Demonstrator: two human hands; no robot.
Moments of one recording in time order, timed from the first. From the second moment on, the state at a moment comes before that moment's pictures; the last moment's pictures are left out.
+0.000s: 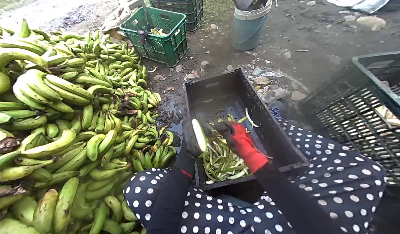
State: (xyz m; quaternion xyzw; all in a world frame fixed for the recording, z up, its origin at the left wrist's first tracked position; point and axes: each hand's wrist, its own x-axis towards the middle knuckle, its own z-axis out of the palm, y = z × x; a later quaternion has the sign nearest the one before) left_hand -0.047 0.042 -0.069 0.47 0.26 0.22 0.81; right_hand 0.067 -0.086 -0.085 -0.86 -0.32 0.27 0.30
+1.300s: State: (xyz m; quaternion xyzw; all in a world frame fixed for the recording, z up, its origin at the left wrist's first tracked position) left_hand -0.049 0.033 -0.079 0.60 0.28 0.22 0.71; right_hand 0.072 -0.085 -0.102 -0.82 -0.27 0.32 0.40
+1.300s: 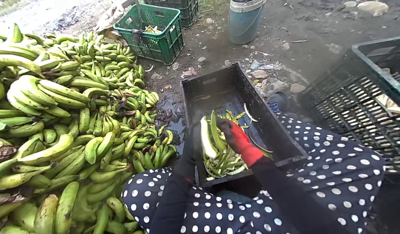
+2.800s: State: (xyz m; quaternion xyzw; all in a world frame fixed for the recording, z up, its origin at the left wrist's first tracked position) left_hand -0.041 0.053 -0.064 0.66 0.34 0.01 0.67; right_hand 0.140 -0.158 -0.268 -0.83 -0.19 0.53 -0.01
